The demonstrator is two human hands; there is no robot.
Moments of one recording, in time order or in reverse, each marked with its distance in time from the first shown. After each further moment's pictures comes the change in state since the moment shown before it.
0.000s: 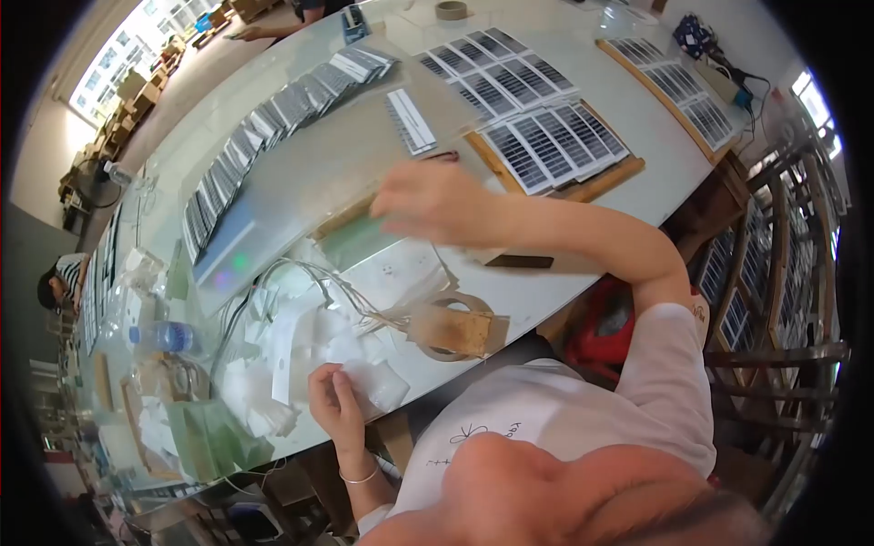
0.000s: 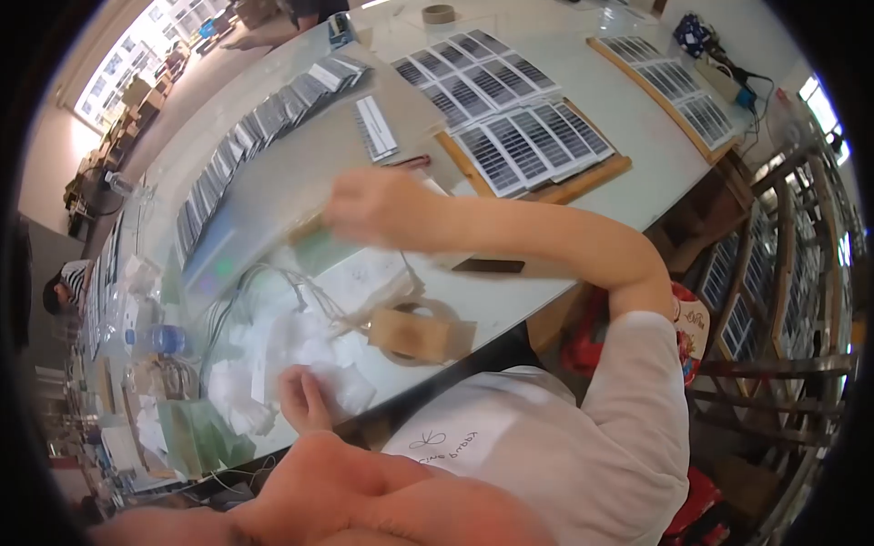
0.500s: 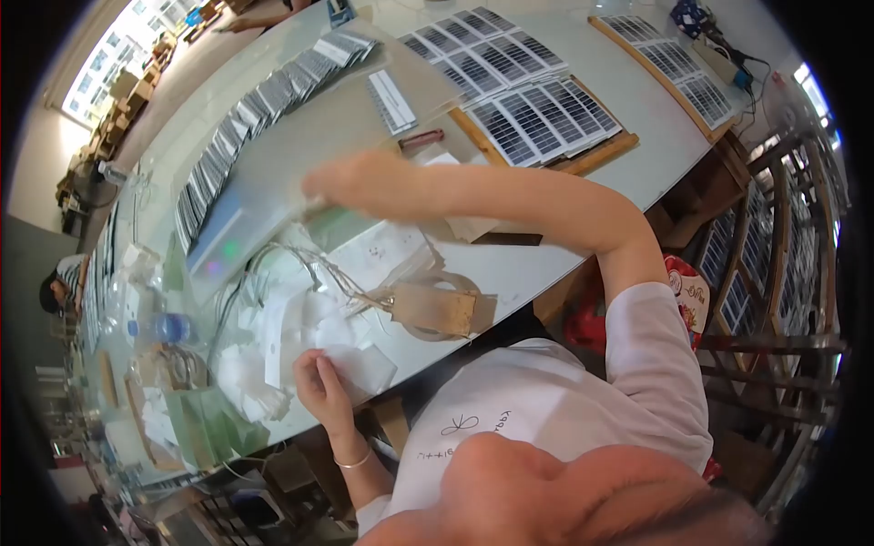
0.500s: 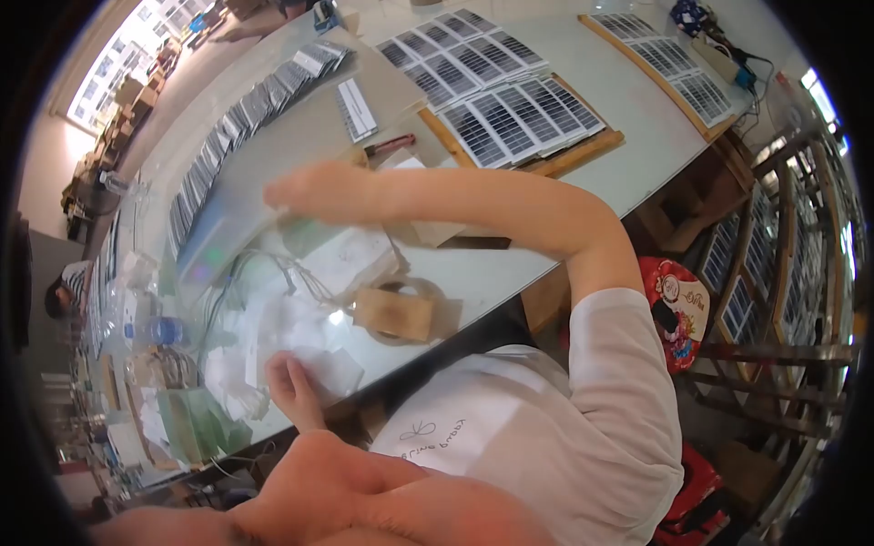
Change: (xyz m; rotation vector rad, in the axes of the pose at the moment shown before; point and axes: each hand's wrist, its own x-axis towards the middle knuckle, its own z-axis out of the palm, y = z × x) left_hand -0.002 0.001 0.000 -0.010 0.079 -0.008; right_hand 0.033 0.016 0.051 0.061 -0.116 0.018
